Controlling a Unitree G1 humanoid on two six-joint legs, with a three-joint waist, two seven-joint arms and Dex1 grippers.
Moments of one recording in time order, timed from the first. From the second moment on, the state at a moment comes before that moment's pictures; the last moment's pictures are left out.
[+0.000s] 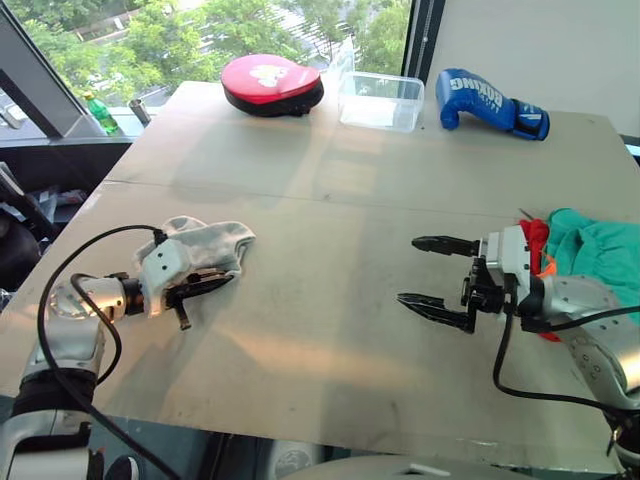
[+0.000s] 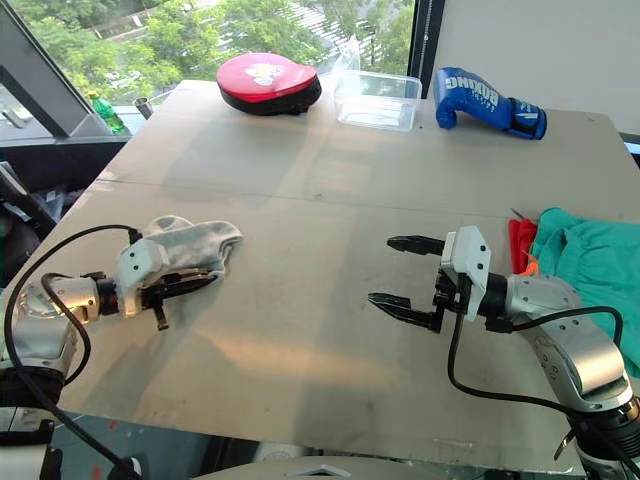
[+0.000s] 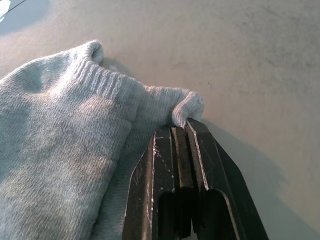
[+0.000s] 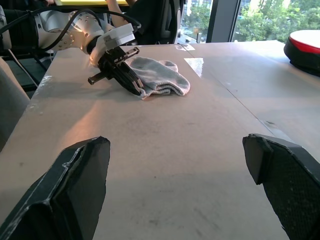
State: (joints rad) left arm -0.25 0.85 0.12 0.41 -0.23 -0.08 -1.24; right arm -0.14 -0.64 0.02 -0.51 0.58 0.38 0.92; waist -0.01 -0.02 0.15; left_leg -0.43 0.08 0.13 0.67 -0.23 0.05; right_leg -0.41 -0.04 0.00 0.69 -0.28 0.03
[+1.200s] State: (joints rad) left arm -0.66 0.24 -0.34 0.01 -0.24 0.73 -0.78; right arm 0.00 -0.80 -0.17 -0.51 0.56 0.54 0.84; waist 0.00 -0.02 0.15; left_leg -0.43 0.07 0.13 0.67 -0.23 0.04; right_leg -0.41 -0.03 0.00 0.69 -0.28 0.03
